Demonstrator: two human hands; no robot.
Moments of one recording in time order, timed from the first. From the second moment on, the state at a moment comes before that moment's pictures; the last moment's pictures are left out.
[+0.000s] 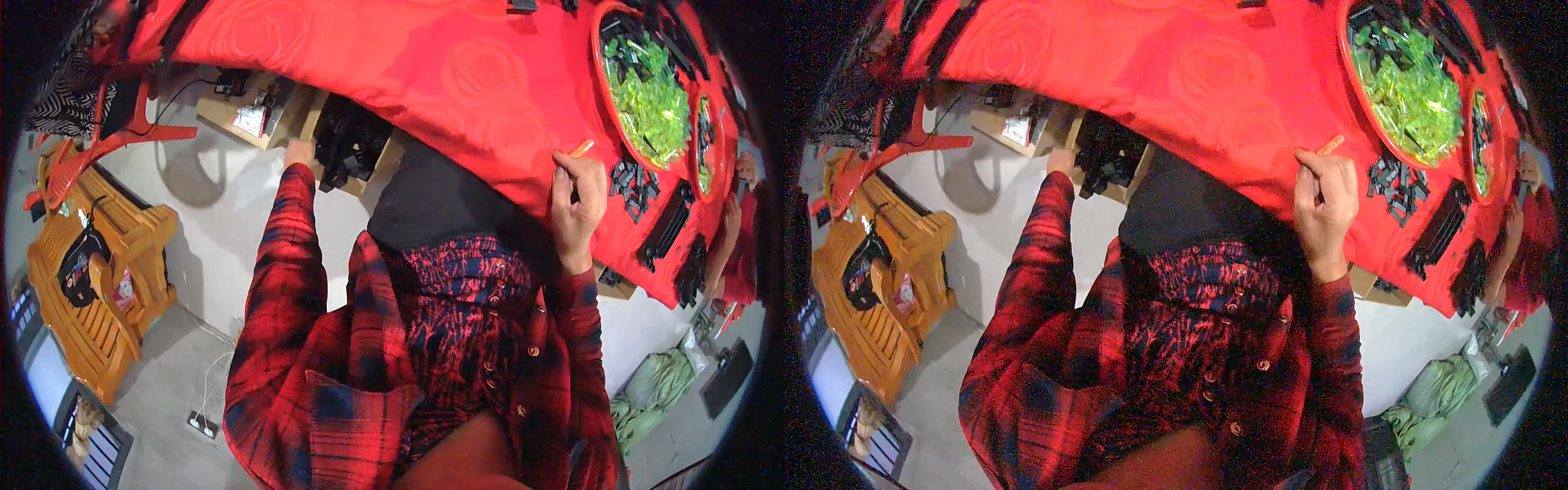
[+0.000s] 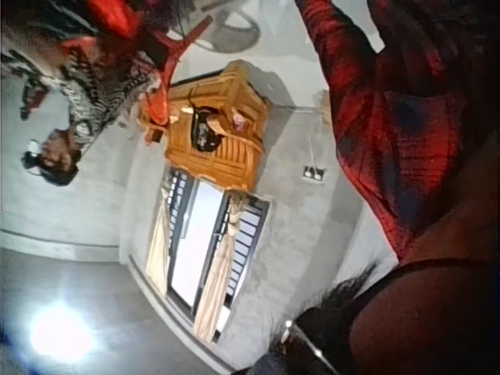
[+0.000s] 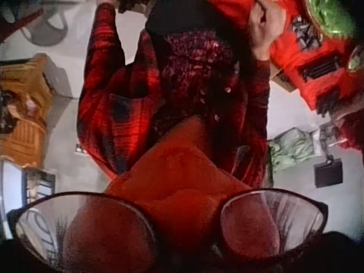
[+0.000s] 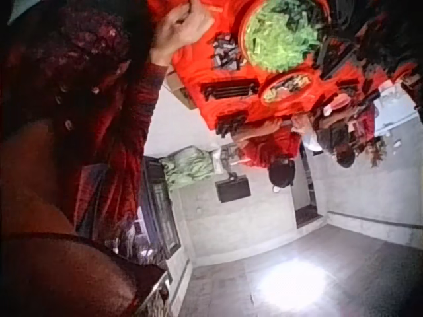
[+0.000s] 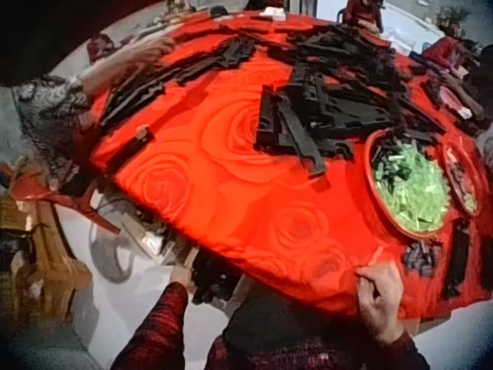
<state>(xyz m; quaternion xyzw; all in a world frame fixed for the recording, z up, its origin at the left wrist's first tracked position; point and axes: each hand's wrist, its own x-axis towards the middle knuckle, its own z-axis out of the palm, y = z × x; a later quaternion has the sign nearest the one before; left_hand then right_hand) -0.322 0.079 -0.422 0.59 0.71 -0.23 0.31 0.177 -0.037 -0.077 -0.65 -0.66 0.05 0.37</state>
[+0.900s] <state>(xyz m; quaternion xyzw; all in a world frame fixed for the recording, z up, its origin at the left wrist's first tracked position) -0.290 0.066 -0.377 0.62 0.70 -0.12 0.34 0.175 -0.039 -0.083 -0.65 -0.68 0.03 0.34</state>
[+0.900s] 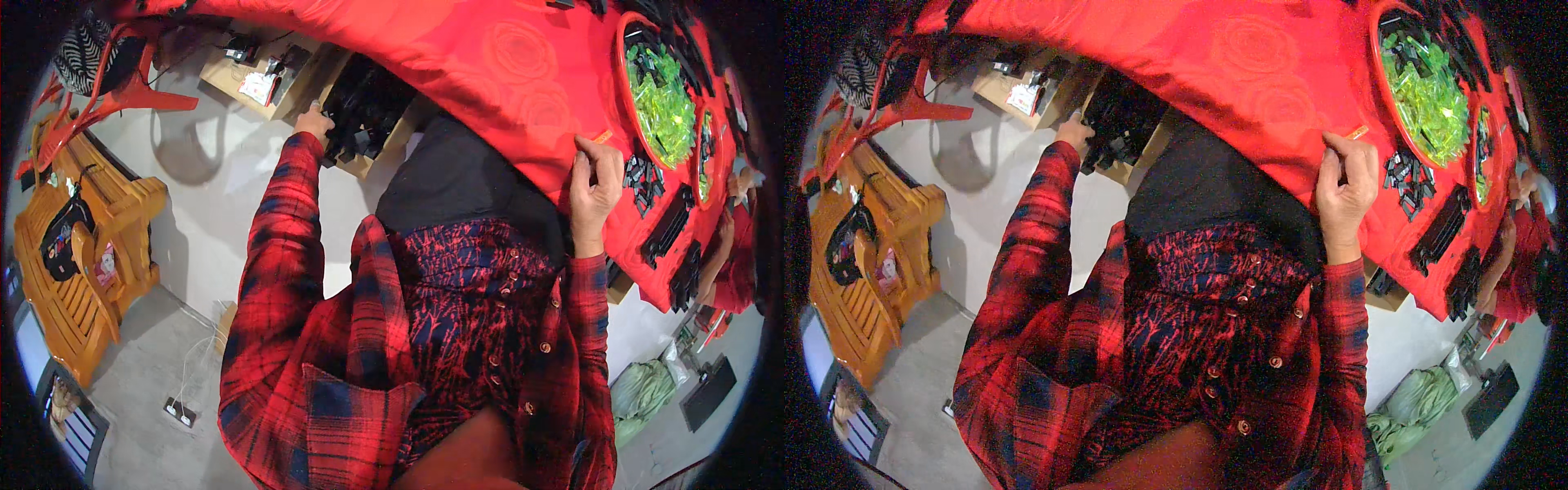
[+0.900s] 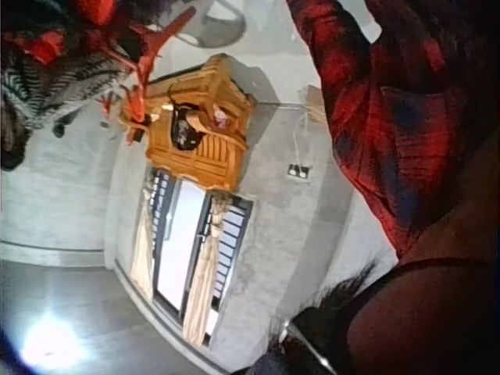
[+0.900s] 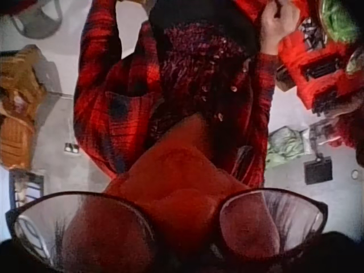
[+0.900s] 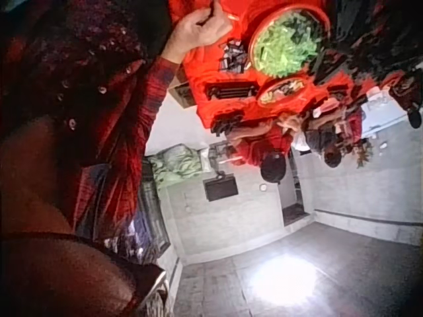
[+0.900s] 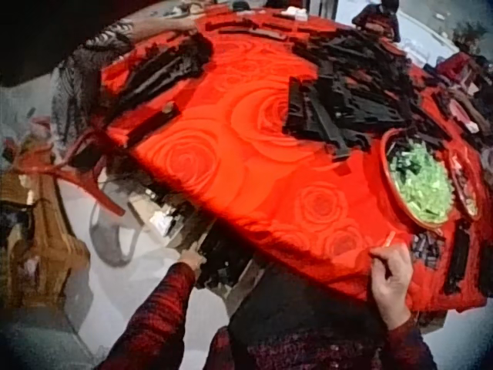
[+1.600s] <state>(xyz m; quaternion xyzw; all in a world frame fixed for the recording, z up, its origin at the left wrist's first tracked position) -0.316 0.047 -0.414 0.60 0.76 -0.11 0.22 0.173 -0.035 -0.085 -0.62 -0.70 0.03 0.35</state>
